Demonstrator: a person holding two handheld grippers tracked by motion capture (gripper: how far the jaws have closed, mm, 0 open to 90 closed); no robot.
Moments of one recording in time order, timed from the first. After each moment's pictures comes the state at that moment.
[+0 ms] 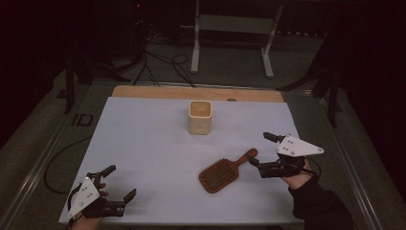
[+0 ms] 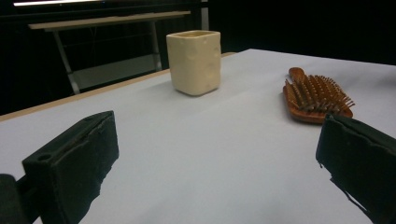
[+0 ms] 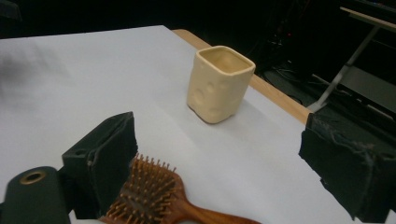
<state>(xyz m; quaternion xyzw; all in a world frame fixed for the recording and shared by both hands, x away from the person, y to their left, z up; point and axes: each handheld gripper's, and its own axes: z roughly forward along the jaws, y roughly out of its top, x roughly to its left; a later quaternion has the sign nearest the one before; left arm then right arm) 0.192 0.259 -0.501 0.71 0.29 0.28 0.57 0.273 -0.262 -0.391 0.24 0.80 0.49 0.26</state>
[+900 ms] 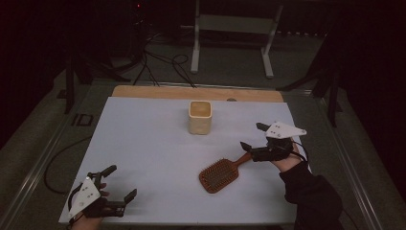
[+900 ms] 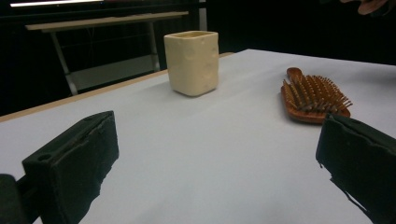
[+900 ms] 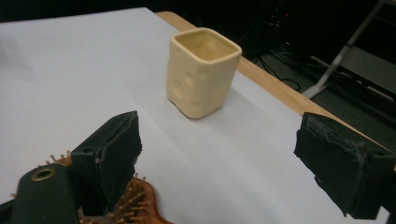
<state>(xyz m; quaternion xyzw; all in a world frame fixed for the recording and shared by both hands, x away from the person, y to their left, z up) 0.193 0.258 -0.501 0.71 0.29 0.28 0.57 0.322 -0.252 -0.406 0.27 0.81 0.46 0.25</state>
